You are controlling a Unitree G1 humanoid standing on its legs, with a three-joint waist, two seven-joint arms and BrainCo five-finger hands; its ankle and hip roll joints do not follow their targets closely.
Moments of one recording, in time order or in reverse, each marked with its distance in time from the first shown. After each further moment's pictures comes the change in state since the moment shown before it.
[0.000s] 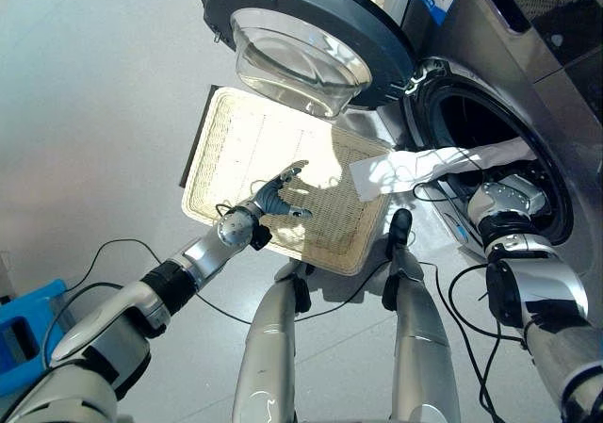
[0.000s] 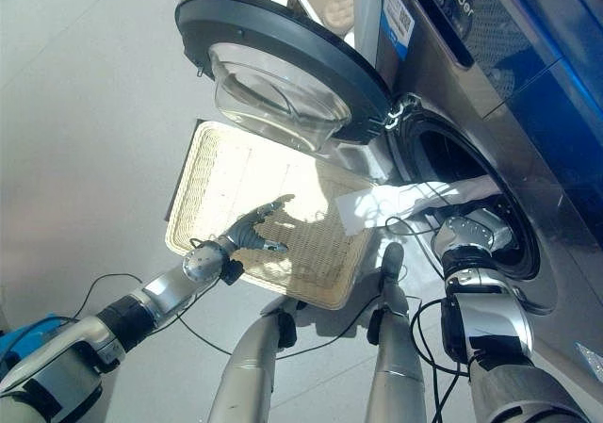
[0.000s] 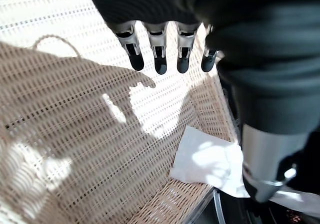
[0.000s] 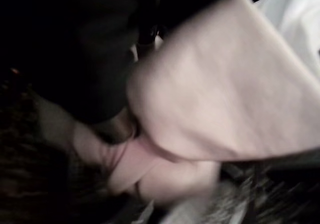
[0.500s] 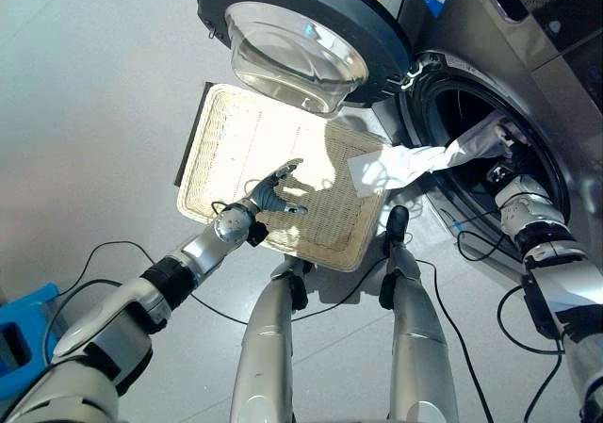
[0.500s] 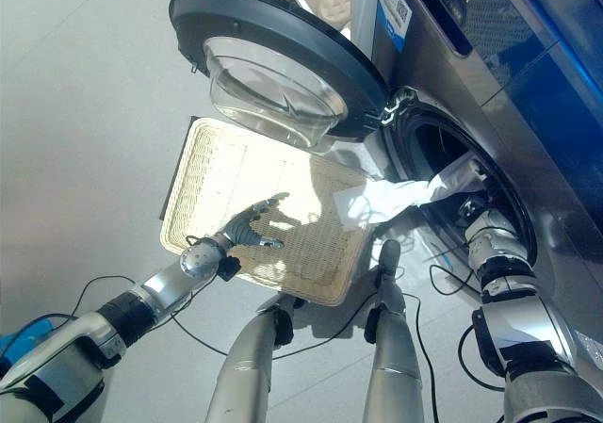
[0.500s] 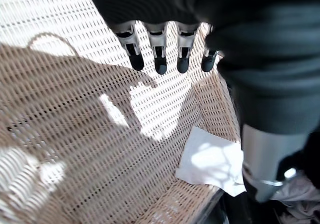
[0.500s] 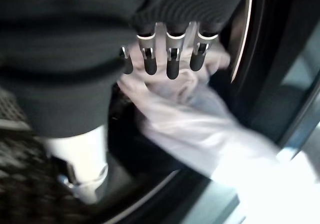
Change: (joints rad) left arm -0.008 -0.002 0.003 0.058 0.004 -0.052 -0.005; right arm -0.003 -0.184 0.274 0.127 -1.024 0.701 -0.283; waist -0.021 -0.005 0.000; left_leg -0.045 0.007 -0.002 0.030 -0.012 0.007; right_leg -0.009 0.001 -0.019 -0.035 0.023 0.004
